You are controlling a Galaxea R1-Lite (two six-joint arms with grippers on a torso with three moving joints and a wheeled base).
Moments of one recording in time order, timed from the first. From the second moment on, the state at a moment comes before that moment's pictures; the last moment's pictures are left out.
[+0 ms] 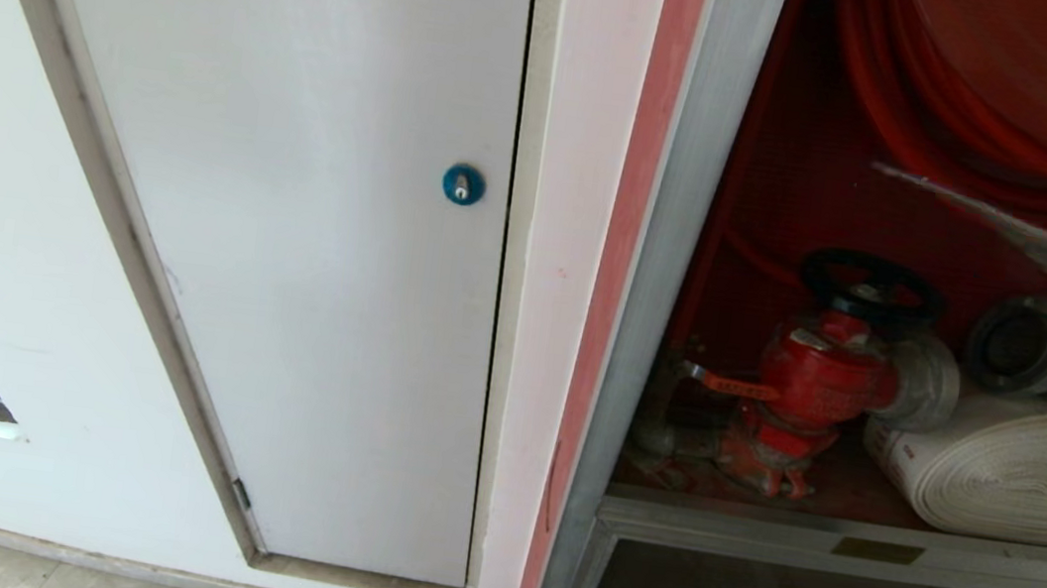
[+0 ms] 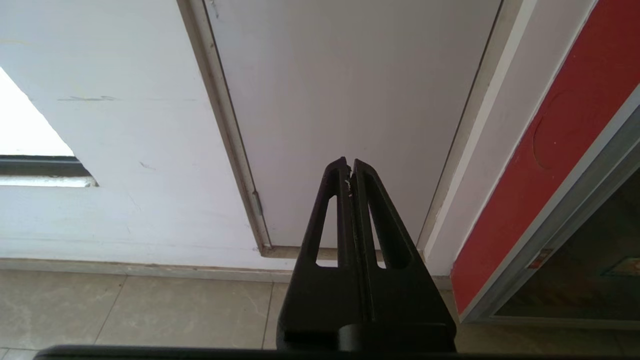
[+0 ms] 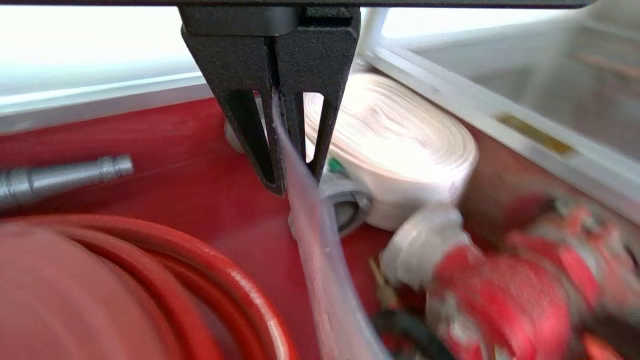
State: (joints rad) left arm -0.01 0.00 0.00 0.02 -0.01 0.01; right arm 0.03 0.90 -0.79 -0.10 -0.21 -0.96
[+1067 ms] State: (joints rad) left arm -0.01 0.00 0.00 0.02 -0.01 0.01; right arm 0.30 0.87 -0.79 0.04 -0.12 -0.45
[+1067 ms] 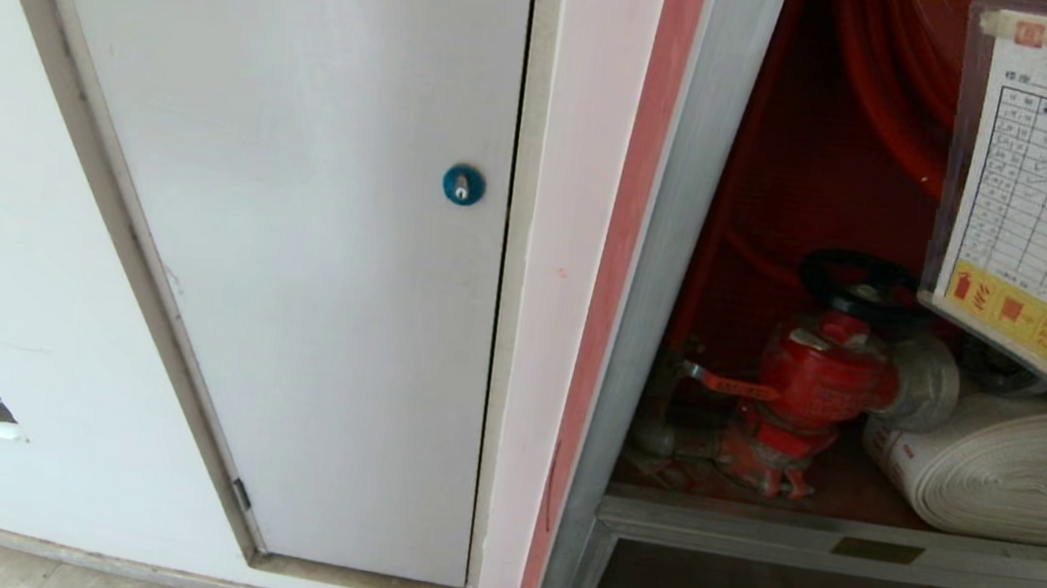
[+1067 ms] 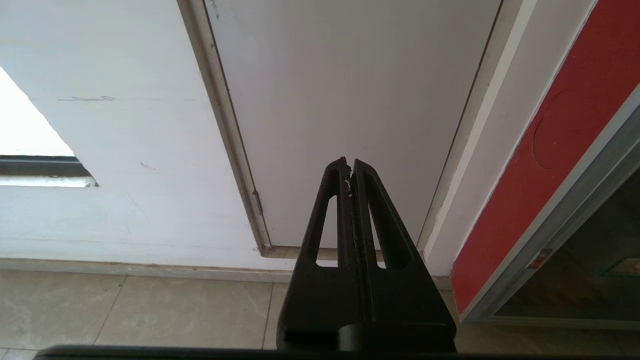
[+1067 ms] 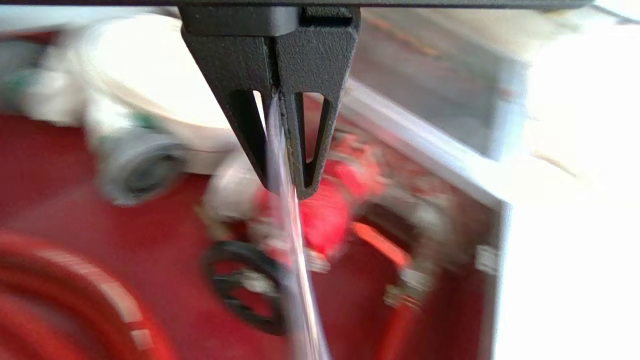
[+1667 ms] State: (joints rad) left arm -0.01 0.00 0.00 0.02 -0.01 0.01; right arm 0.36 0.90 -0.79 0.11 0.10 -0.07
